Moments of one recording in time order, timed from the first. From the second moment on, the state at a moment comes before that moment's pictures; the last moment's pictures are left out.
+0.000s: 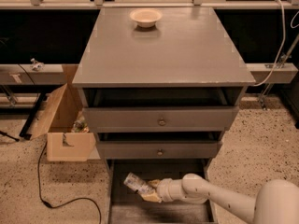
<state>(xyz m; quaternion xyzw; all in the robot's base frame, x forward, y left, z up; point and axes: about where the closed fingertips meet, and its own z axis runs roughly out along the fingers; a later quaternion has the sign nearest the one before) 0.516 0.009 0.234 -0.47 0.75 0.32 0.33</state>
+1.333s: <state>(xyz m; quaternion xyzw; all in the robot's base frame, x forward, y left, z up) 0.445 0.008 0.483 -0.65 0.60 0.30 0.36</state>
